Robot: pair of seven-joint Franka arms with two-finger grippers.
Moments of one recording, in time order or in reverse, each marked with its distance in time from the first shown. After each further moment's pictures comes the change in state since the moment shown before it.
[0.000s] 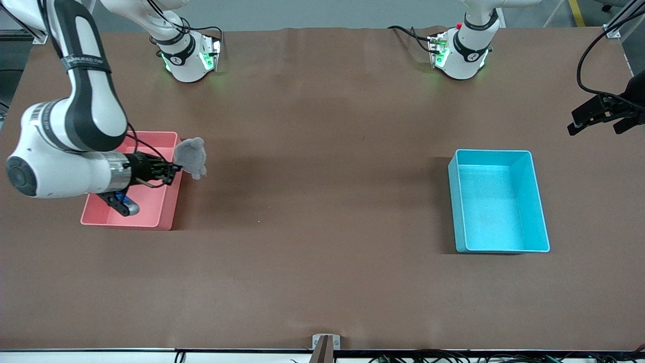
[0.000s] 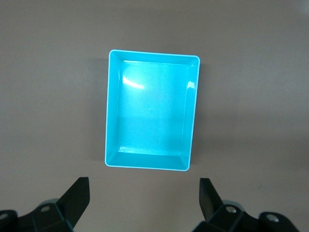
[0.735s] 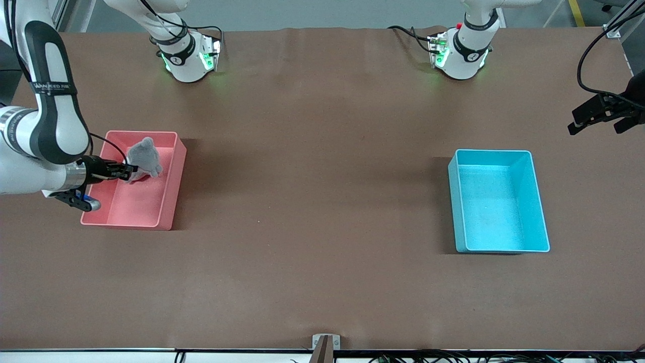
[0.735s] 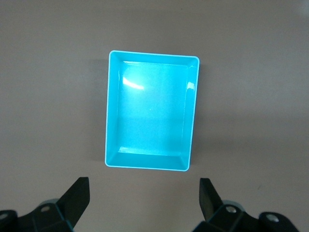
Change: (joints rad) left arm 0.000 -0.007 0.000 0.001 0.000 0.001 0.000; right arm -0.246 -0.003 -0.020 -0.117 -0.192 0.036 -0.465
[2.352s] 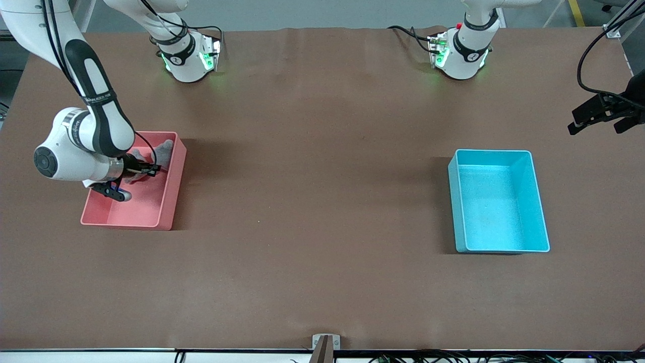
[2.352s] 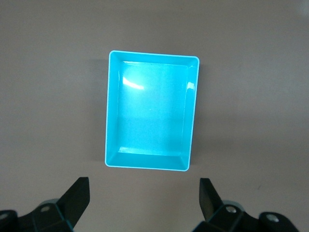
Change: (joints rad) left arm 0.000 0.000 0.000 0.000 0.000 0.000 0.000; right arm 0.013 0.000 0.007 -0.361 0.000 0.440 -0.066
